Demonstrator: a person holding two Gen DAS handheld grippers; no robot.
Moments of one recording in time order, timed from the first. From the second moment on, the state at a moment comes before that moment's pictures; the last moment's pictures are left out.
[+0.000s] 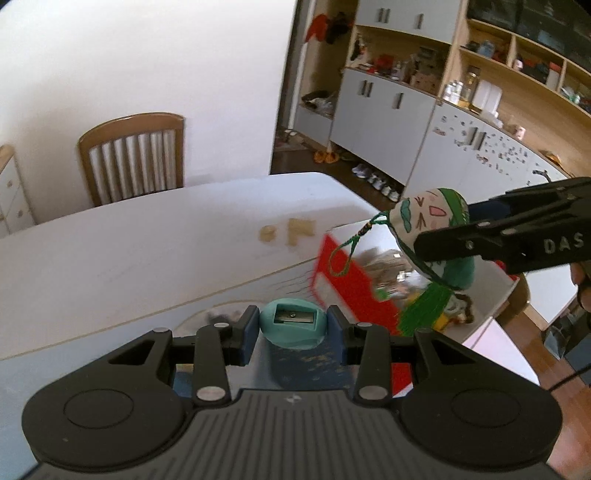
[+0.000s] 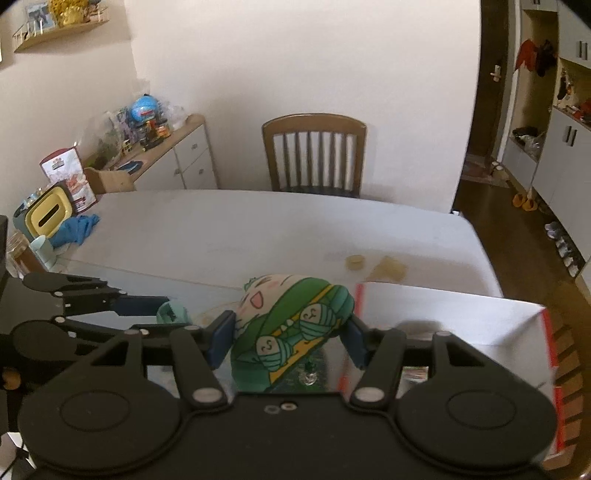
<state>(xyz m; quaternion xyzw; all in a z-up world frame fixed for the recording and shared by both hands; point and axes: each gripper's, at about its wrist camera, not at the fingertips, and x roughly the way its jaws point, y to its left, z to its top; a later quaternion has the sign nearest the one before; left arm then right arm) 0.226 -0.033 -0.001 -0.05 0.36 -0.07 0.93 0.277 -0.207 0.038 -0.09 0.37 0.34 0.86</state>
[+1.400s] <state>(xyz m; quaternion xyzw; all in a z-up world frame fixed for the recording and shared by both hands) 0.359 -0.245 -0.094 0.04 0.46 -0.08 0.88 0.409 -0.364 -0.076 -0.06 0.45 0.27 0.85</state>
